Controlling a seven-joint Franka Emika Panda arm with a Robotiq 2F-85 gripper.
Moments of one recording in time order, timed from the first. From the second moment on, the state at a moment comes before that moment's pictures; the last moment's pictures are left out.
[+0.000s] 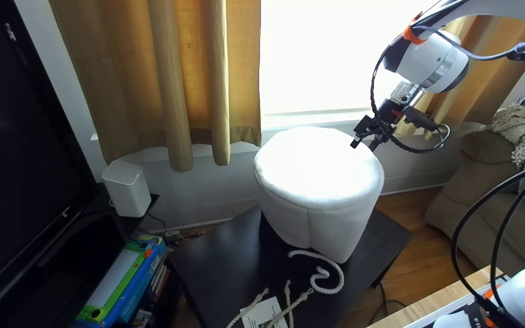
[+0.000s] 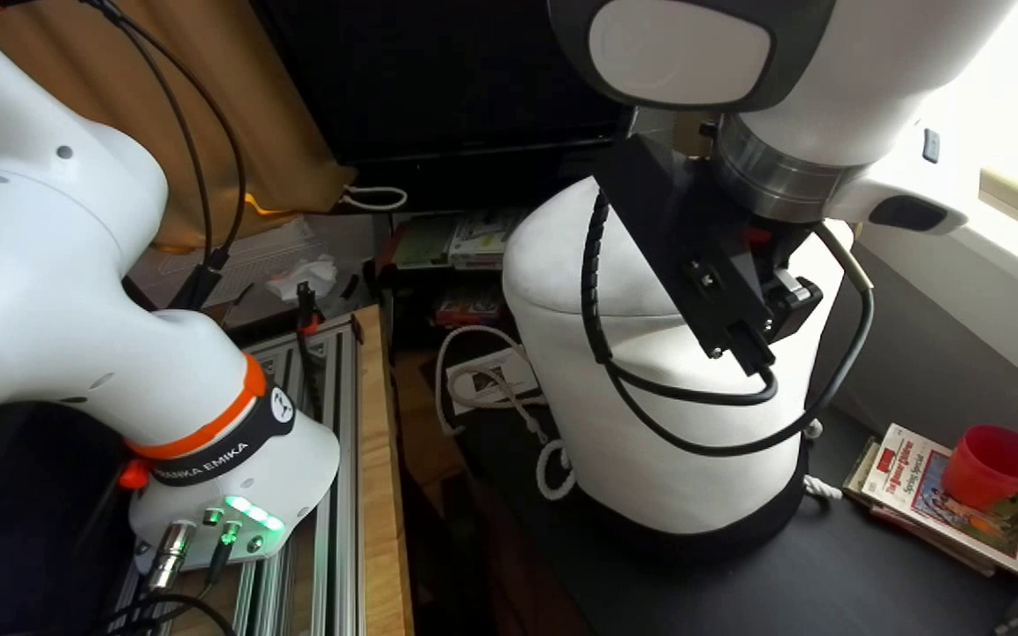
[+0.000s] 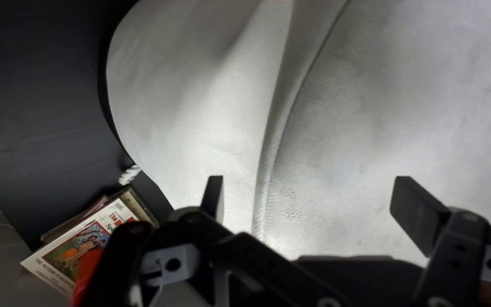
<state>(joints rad) -0.10 0.07 -0.19 -2.33 0.52 2.25 -0.75</state>
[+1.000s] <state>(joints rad) -0.13 0.20 -0.12 -2.24 0.61 2.34 -0.61</state>
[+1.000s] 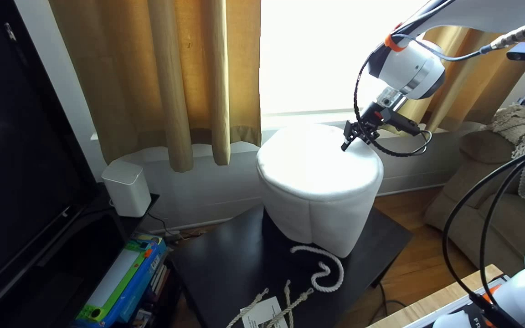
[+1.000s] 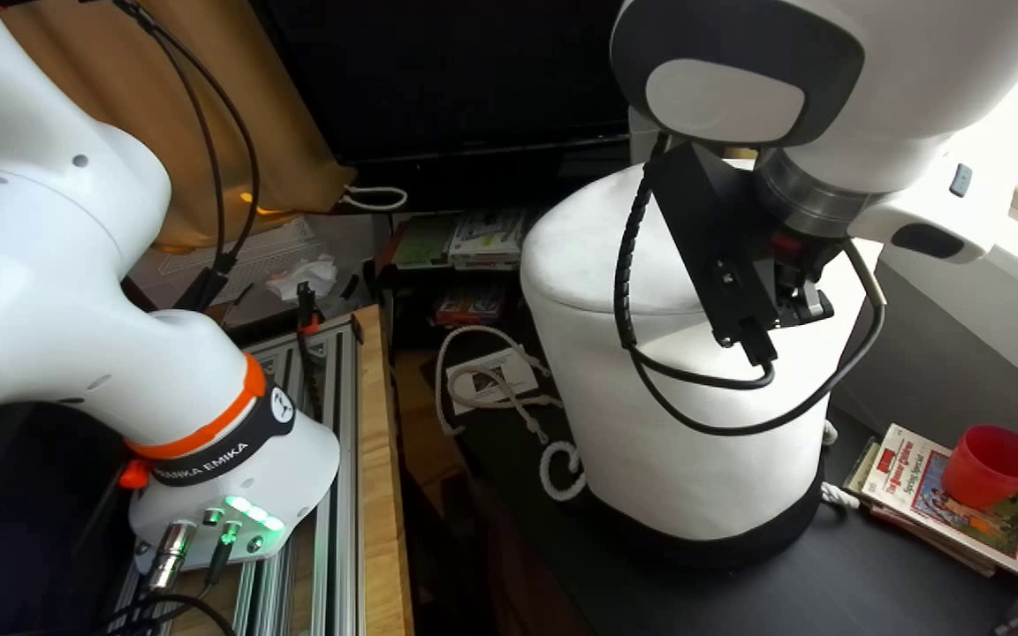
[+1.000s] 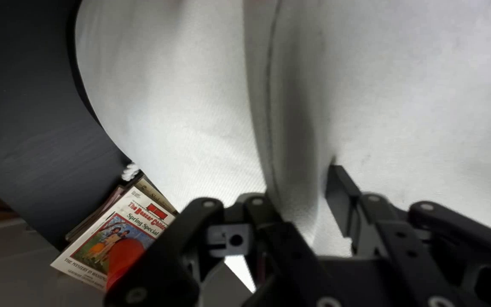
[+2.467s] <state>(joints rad) -0.04 0.02 -0.05 -2.25 -0.23 2.32 0.11</state>
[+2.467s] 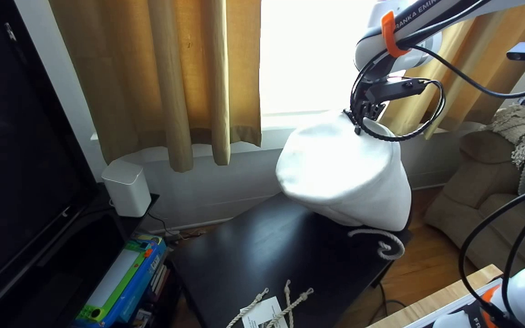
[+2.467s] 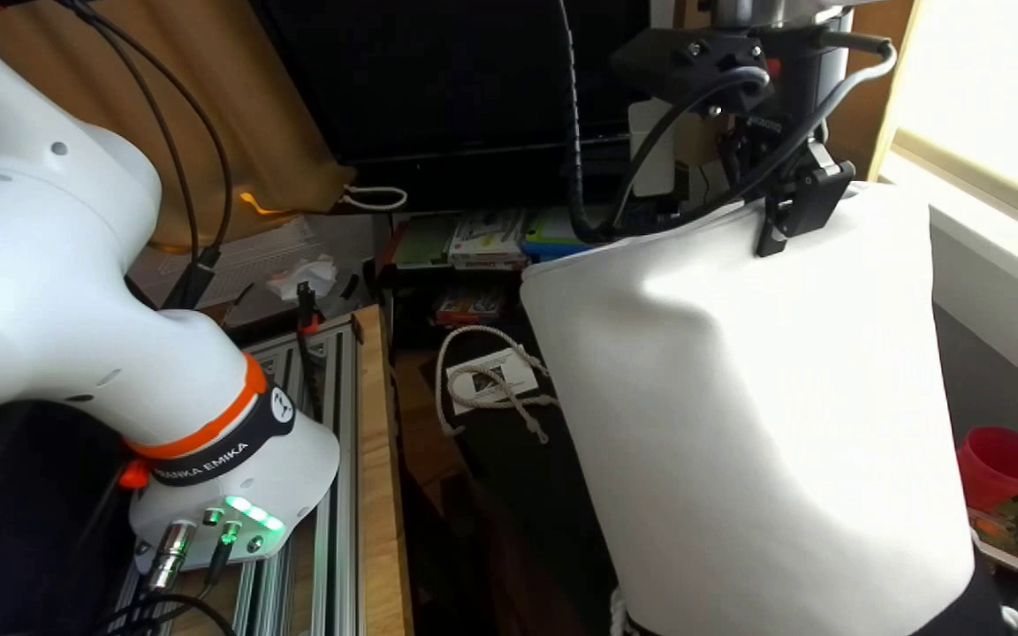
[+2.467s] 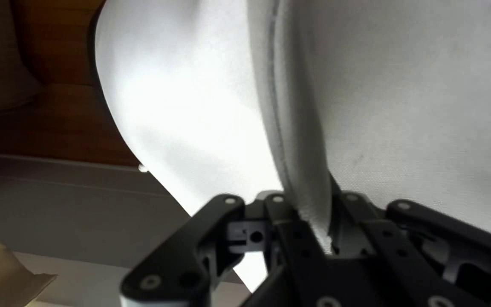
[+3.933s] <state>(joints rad) 0.07 0.11 0.06 -2.31 -0.11 2.35 0.35</state>
